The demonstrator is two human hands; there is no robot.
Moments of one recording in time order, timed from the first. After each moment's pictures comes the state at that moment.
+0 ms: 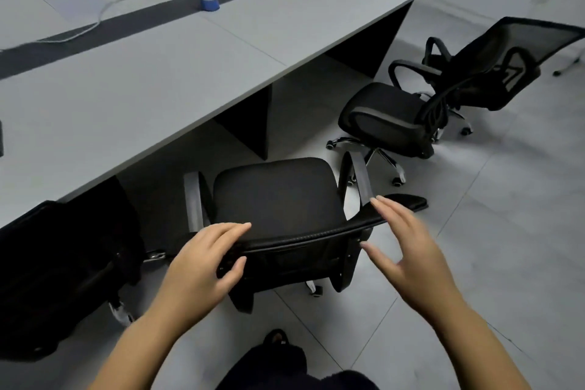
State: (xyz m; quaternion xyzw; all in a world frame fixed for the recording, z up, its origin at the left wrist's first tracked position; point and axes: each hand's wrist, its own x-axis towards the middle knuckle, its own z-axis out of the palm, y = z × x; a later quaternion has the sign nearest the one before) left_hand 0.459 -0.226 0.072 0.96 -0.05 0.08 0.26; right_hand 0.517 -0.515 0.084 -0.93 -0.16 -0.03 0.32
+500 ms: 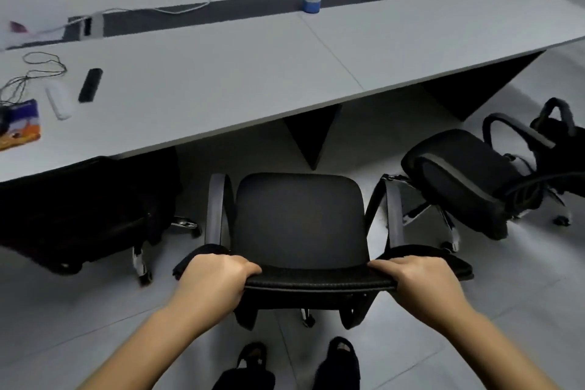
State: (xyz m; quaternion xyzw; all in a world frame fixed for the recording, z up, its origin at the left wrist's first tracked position) left_hand 0.511 -0.250 0.040 1.00 0.04 -0.03 0.07; right_hand 0.683 -0.524 0.044 -0.89 -0.46 0.02 0.01
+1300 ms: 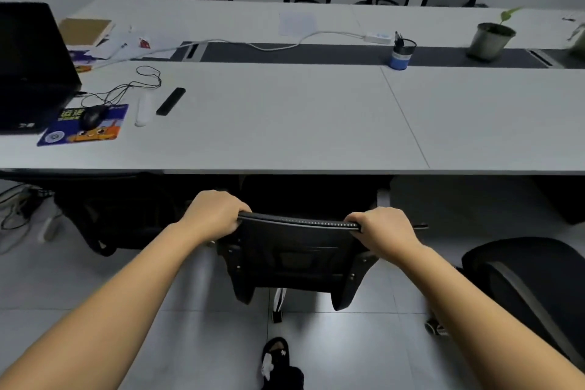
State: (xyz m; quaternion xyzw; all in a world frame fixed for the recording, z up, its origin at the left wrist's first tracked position) left_hand 0.665 -0.140 0.064 0.95 0.28 -0.08 0.03; right_hand 0.896 -0.333 0.056 -0.78 -0.62 0.03 -0.04
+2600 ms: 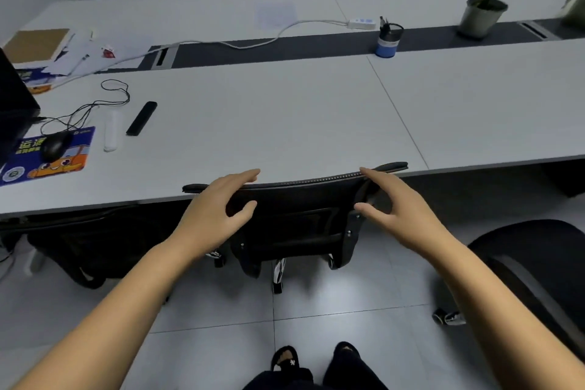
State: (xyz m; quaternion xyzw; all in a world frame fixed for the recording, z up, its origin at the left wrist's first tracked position) left_hand 0.714 -0.117 0.101 0.89 0.29 0.15 0.31; right_hand 0.950 -0.308 0.093 -0.80 -0.48 0.16 0.31
